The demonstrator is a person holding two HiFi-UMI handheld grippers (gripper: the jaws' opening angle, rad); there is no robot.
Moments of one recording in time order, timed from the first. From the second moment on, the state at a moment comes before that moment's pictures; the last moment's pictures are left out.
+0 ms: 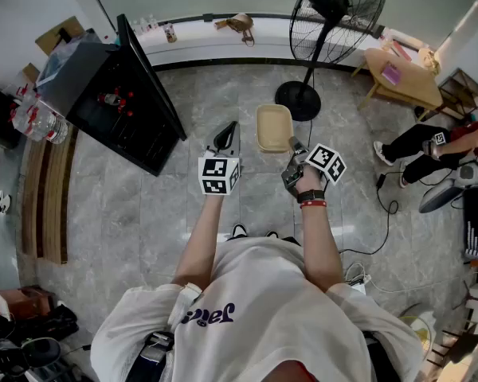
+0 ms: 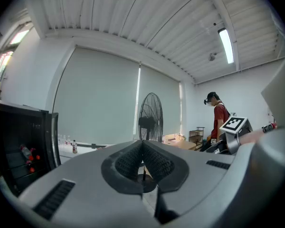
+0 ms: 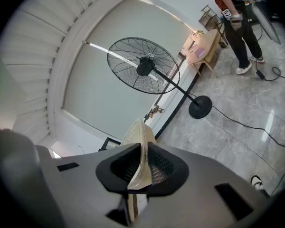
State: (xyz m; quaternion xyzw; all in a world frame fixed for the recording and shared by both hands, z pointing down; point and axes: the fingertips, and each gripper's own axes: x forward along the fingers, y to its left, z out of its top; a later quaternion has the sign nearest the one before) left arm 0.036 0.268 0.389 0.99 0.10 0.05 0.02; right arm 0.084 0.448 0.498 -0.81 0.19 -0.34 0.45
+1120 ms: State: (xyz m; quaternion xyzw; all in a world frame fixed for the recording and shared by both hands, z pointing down) left arm 0.059 0.102 0.417 1.00 -0.02 0.06 0.05; right arm 0.155 0.255 0.491 -0.77 0.30 -0.37 0.42
